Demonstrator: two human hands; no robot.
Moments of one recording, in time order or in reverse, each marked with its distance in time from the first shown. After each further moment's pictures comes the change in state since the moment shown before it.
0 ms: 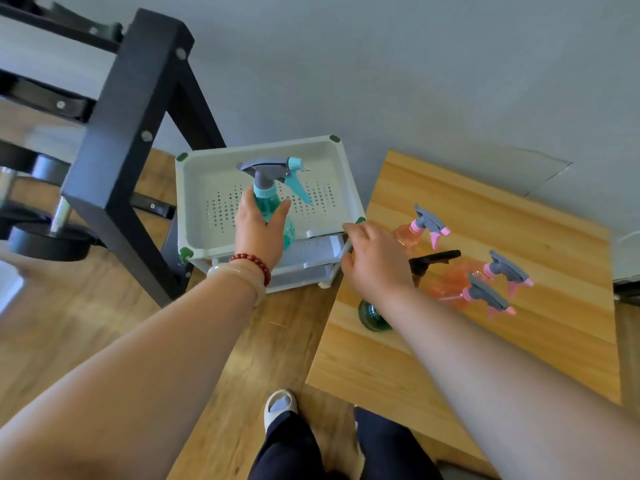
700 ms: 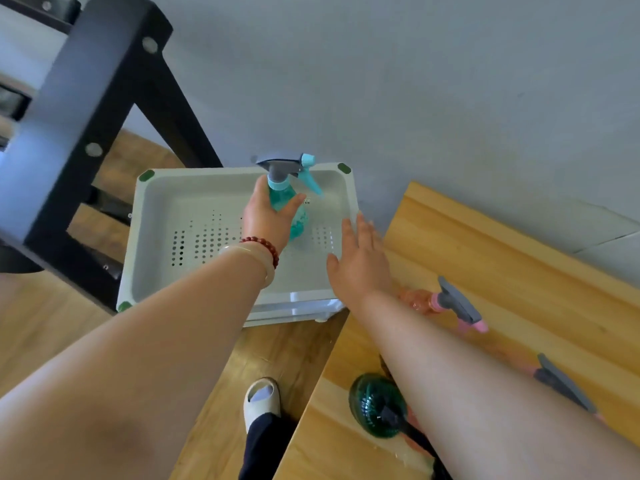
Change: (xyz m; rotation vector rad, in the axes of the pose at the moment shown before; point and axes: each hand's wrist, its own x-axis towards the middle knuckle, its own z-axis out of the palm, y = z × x) left_hand 0.151 -0.016 0.097 -0.065 0.041 -0.086; right_hand 0.161 0.050 0.067 0.073 -0.193 0.140
